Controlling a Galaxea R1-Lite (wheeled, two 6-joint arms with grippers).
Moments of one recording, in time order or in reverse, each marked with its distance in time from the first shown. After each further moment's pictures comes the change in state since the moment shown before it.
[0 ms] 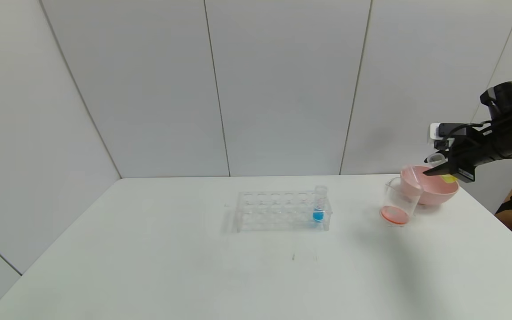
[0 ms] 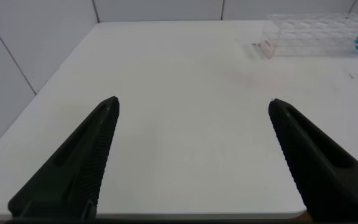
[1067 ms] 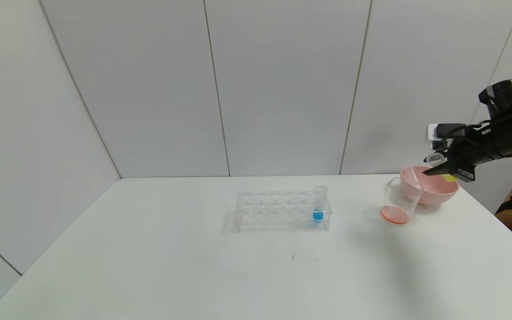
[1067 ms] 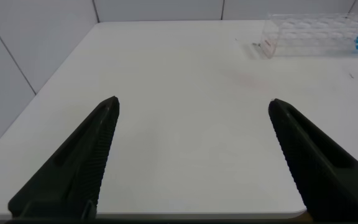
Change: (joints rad) left arm 0.000 0.000 0.000 0.000 0.000 0.000; right arm 0.019 -0.009 0.001 0.002 -0.024 -0.017
